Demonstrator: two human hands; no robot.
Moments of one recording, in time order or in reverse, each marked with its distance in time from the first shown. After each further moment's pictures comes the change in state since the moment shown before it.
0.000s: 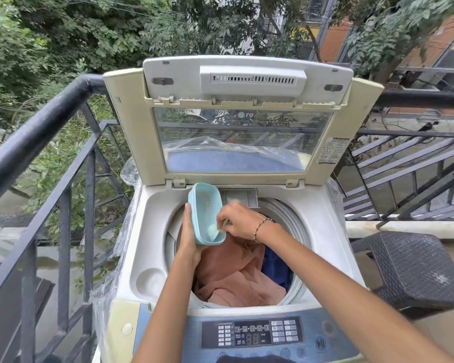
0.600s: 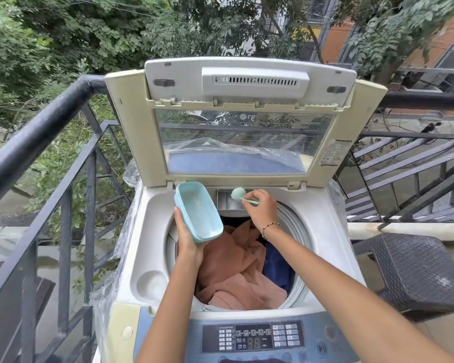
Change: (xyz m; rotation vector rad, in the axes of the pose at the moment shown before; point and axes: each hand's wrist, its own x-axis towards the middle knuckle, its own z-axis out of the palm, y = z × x) left_hand -0.005 0.002 0.006 -0.259 0.137 0.119; right_hand 0.010 0.052 0.023 0.521 0.732 0.524
